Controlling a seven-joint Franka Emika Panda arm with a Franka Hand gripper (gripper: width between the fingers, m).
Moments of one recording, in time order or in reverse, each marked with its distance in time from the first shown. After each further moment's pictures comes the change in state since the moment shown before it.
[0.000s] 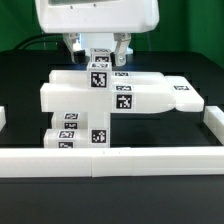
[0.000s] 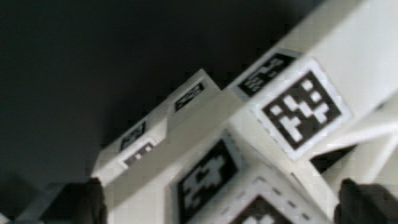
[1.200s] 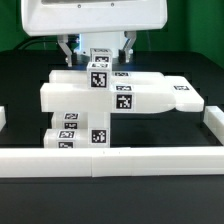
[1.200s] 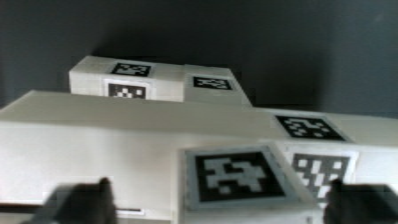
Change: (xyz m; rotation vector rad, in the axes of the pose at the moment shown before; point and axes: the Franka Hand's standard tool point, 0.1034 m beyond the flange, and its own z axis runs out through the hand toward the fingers) arm 0.000 0.000 0.001 -0.023 0.006 -0.643
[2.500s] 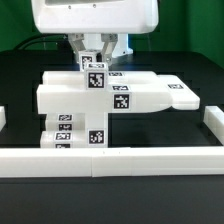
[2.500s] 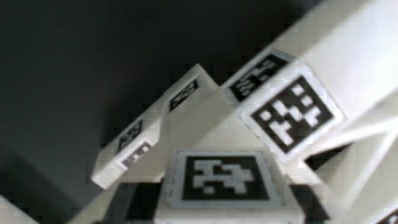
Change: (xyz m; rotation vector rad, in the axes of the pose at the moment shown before) arm 0.001 0.006 0.001 0.025 0.031 0.923
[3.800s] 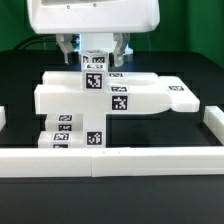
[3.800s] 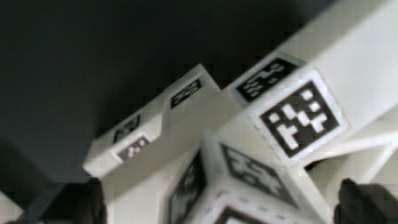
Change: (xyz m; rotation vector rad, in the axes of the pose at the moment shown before) arm 0.004 -0.001 -0.003 -0.005 0.004 -0.411
